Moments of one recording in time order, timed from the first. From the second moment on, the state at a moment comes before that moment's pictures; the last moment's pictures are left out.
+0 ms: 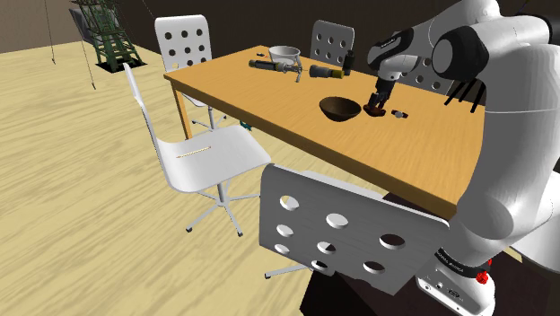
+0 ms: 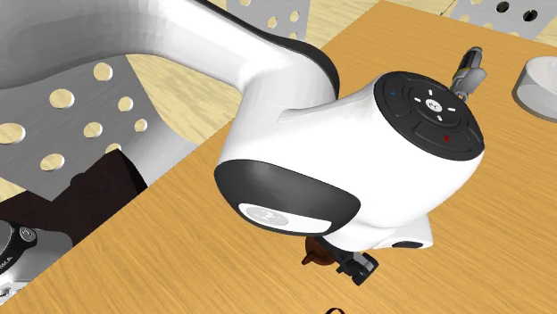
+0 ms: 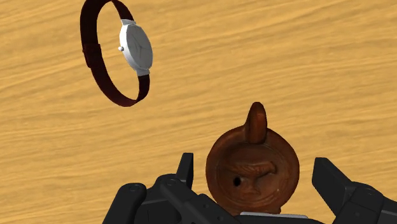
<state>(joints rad) -0.29 0.52 -0.43 -1.65 0.25 2.09 -0.83</state>
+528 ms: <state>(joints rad) -0.29 0.52 -0.43 -1.65 0.25 2.09 -0.83</state>
